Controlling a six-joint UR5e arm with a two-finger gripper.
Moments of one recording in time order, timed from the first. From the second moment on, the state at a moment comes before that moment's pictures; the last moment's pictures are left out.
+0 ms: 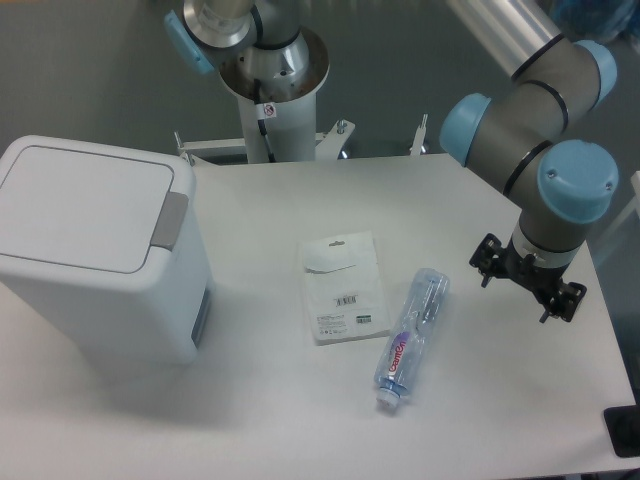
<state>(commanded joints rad) 2.72 -2.12 -1.31 -1.20 1.60 1.40</state>
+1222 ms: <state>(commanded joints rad) 2.52 -2.00 -1.38 -1.21 1.47 0.78</state>
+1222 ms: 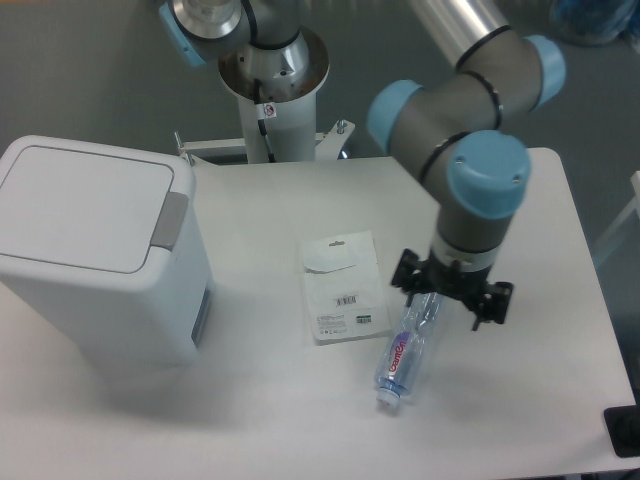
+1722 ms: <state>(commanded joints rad) 2.51 -1.83 -1.44 -1.26 1.24 0.58</state>
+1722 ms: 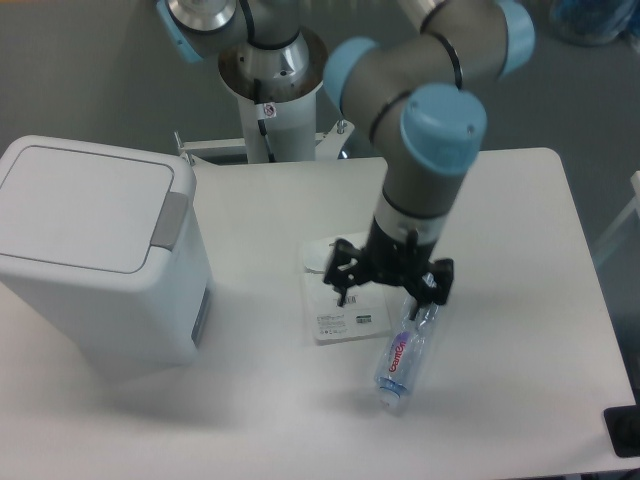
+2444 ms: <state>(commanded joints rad) 2.39 -1.62 -1.61 -1.26 1.14 0.51</state>
